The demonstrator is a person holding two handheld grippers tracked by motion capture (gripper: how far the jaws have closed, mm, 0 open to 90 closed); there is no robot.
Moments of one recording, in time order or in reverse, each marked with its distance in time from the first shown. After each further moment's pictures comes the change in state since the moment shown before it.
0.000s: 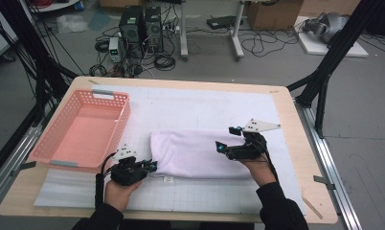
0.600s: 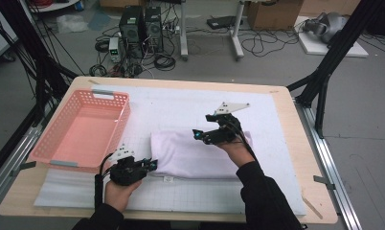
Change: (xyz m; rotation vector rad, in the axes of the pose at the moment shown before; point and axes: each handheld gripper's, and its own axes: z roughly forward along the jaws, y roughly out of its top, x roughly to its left) left arm -0.001 0.001 -0.003 -0.047 -0.027 -0.008; right arm 0.008 0.048 0.067 0.075 0.075 -0.054
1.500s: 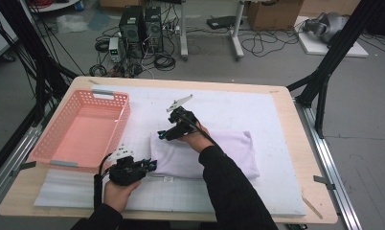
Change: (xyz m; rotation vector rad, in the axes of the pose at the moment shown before) left arm 0.003 -0.001 0.000 0.009 -0.011 -0.019; right arm 0.023 0.031 0.128 0.234 0.107 -0.101
